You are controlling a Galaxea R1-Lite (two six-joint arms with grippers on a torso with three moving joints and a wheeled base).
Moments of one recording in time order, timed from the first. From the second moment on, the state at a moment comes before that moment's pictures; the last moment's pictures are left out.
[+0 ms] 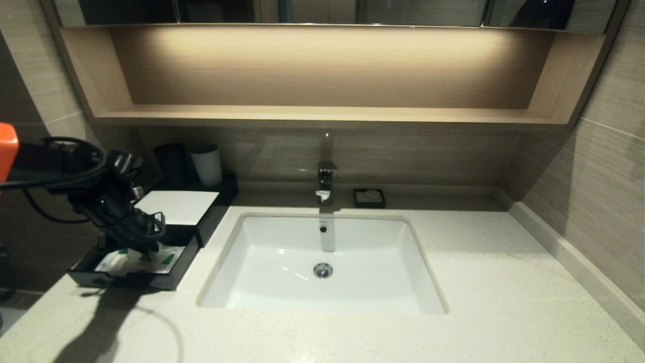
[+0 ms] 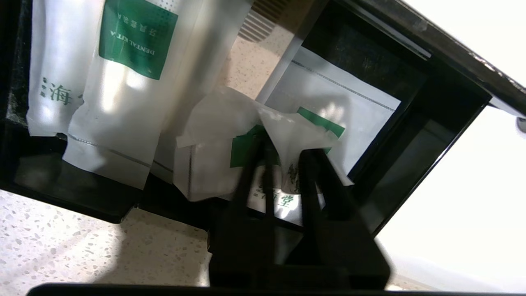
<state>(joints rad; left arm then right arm) 0.14 2.11 -1.59 0.68 -0.04 -0.28 0.00 0.00 0.00 0.00 0.00 0.00</state>
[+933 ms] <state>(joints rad) 0.14 2.04 -1.59 0.67 -0.05 -0.30 0.00 0.00 0.00 0.00 0.00 0.00</state>
